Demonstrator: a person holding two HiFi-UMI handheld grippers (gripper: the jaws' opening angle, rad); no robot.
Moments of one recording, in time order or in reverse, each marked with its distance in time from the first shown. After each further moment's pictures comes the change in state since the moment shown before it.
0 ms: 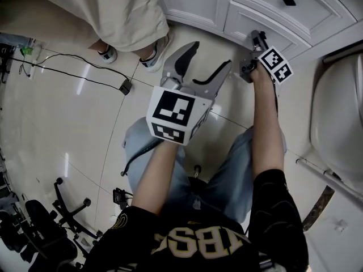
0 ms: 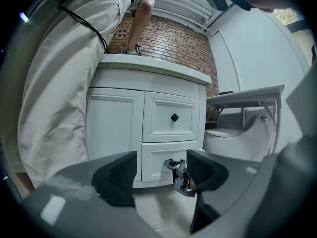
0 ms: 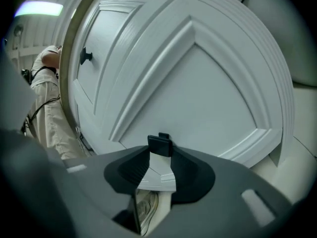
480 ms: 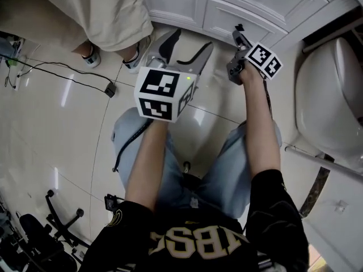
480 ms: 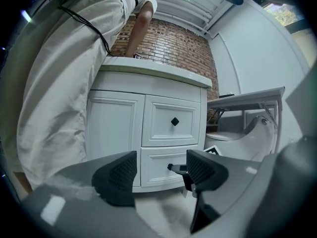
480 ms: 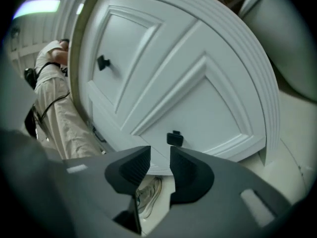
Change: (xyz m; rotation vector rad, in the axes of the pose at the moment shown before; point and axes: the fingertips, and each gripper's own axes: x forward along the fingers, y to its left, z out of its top) left arm -0.001 0.006 0.008 -0.021 -0.035 0.007; right arm -0.047 0.031 -0.008 -0.041 0.129 0.032
